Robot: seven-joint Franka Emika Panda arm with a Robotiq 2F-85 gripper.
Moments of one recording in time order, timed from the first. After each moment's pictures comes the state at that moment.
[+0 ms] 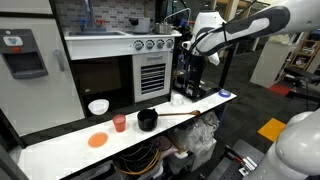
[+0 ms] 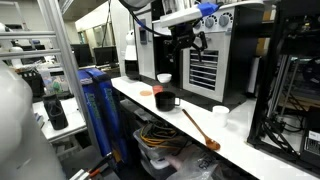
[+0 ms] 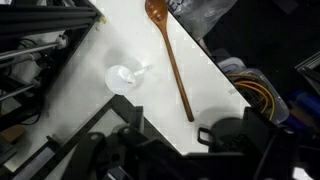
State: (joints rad) arm -0.07 -0.34 0.01 -2.34 -0.13 2.20 -0.69
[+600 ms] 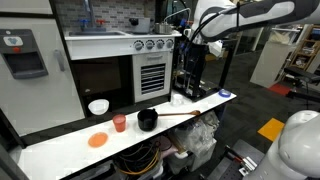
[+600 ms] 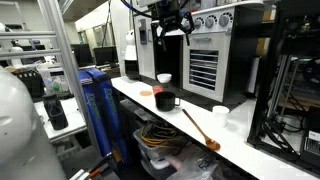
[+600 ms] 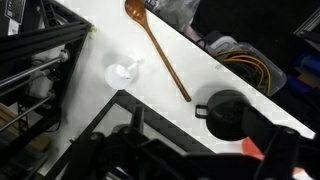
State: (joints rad) arm 0.02 -0.43 0.01 -2.28 -0.13 2.04 -0.41
